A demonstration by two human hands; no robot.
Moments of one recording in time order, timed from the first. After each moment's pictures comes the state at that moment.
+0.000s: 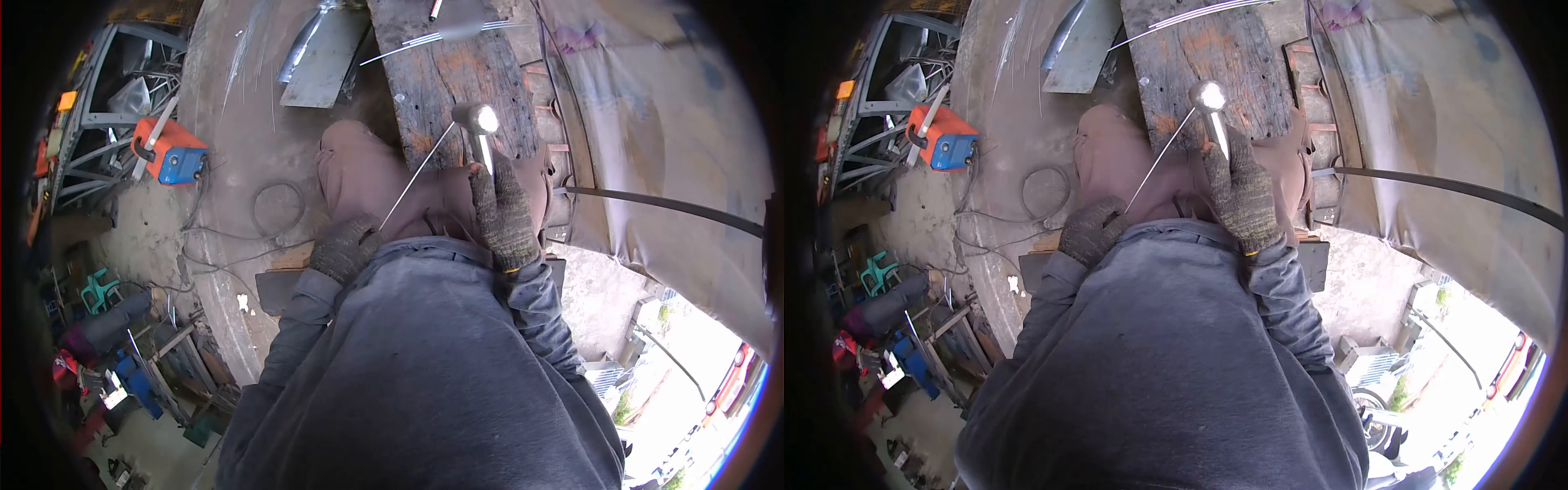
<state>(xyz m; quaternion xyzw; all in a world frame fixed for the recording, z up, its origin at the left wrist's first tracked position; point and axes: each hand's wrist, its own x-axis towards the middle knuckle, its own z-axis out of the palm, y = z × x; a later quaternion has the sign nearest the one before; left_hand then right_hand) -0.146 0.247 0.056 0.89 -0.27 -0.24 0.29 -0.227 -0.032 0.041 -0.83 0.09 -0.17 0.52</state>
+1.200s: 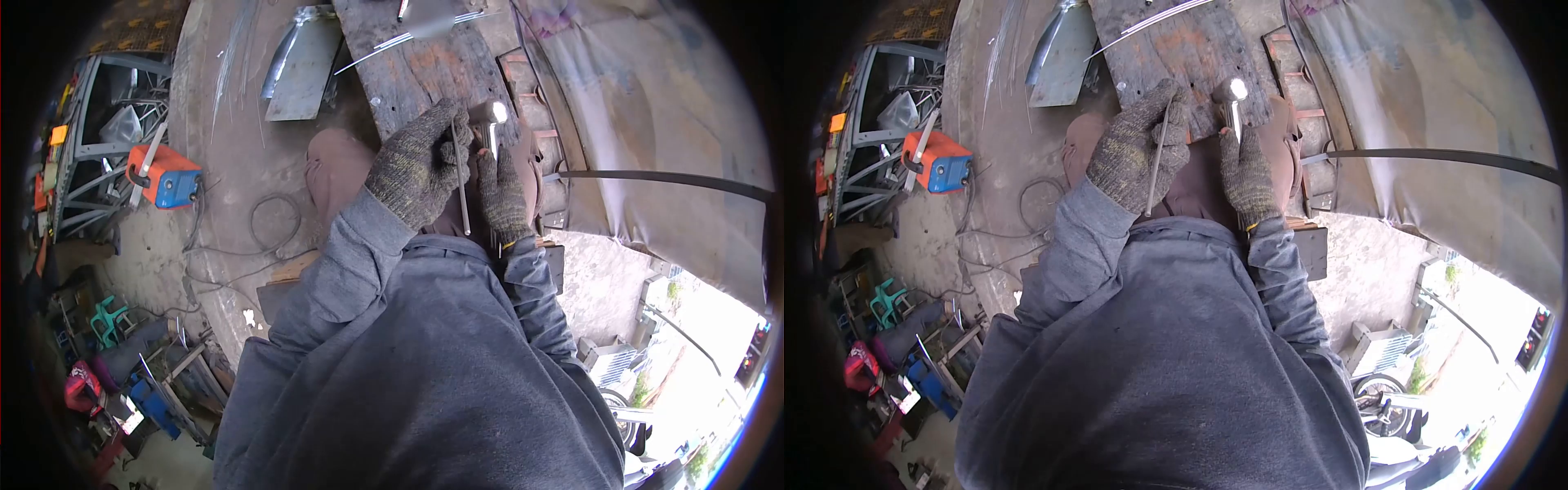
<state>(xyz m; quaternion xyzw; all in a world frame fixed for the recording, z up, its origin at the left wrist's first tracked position) -0.101 0.083 0.117 0.17 0.11 -0.51 0.83 -0.228 -0.051 0.023 -0.81 0.32 -0.12 0.47</state>
